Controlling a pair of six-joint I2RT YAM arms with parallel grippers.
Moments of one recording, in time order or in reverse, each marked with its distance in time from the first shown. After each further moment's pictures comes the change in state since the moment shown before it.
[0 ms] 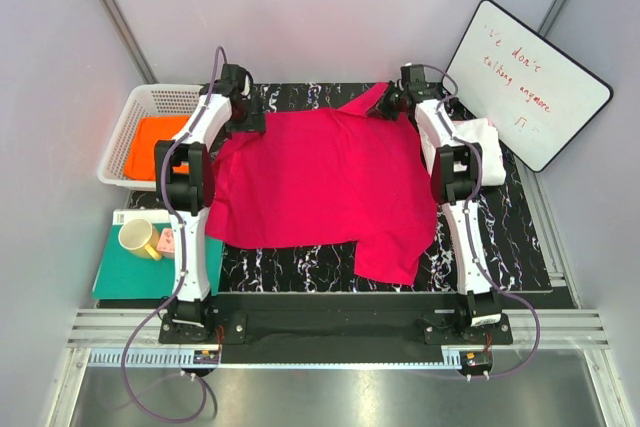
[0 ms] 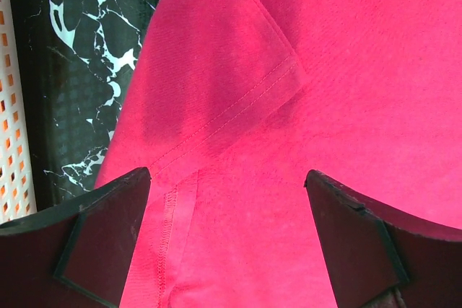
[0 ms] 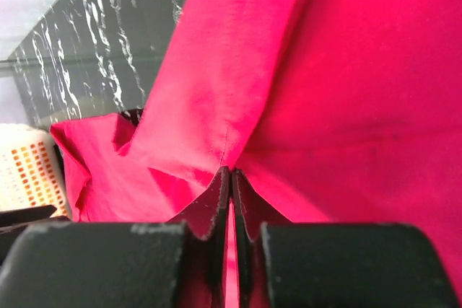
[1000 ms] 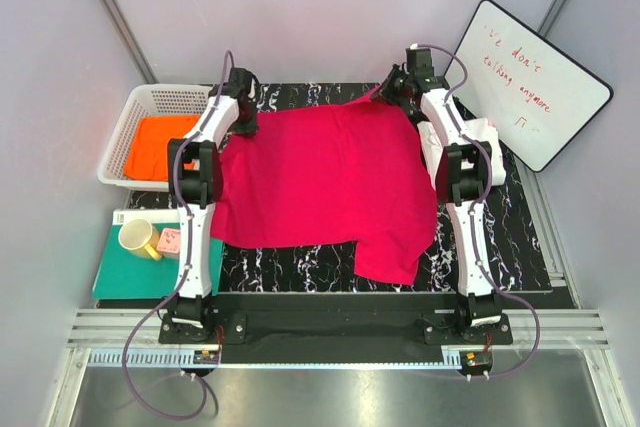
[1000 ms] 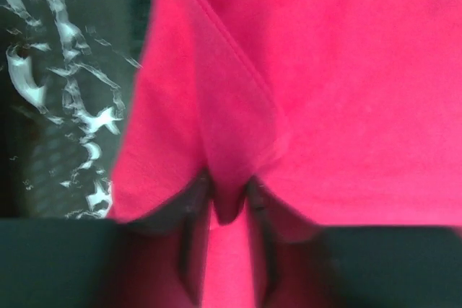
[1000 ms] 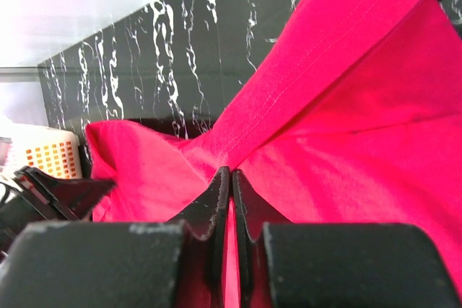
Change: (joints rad) left arm -0.008 0.176 0.162 -0.004 -0.029 0.022; right arm 0.001 -0.143 -0.017 -0.035 0.059 -0.053
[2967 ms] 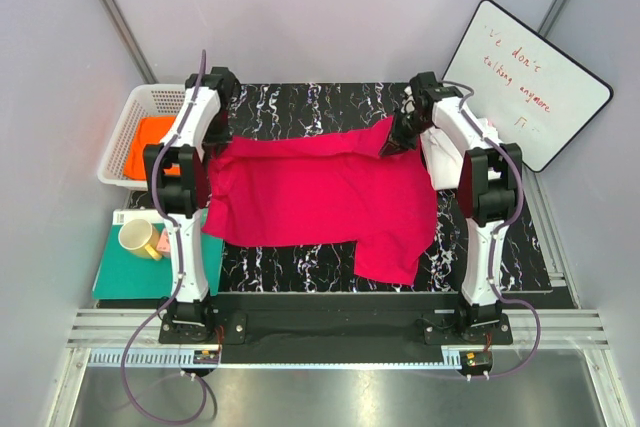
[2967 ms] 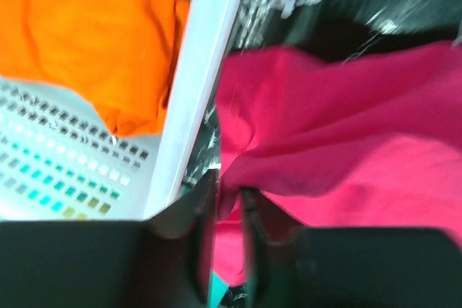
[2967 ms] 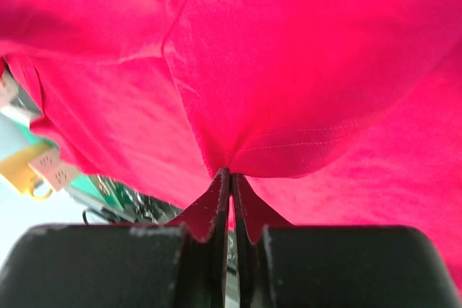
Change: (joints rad) left arm 0.047 -0.231 -0.095 -0.468 -0.271 -0.121; right arm 0.021 -0.473 -0.649 -0.372 -0.092 -0.208
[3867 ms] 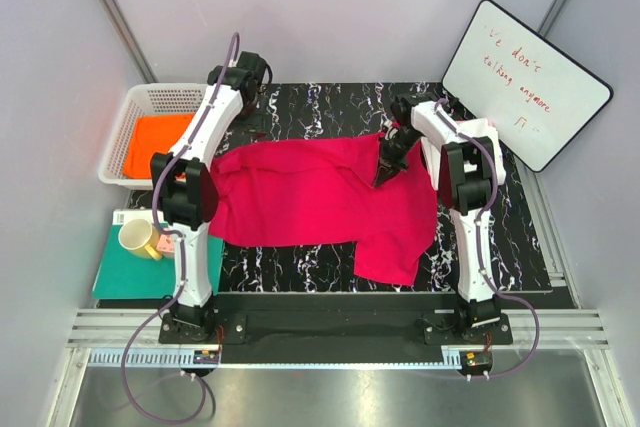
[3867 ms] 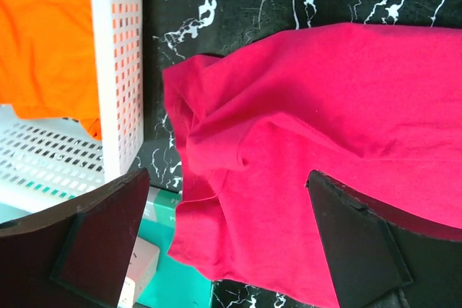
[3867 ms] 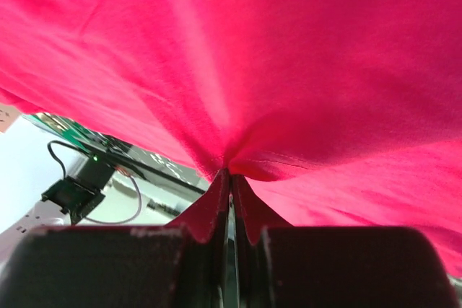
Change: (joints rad) left arm -0.181 -0.126 0.015 0.072 -0.040 0.048; right arm 0.060 0.212 0.145 -0.346 -0.067 -0.128
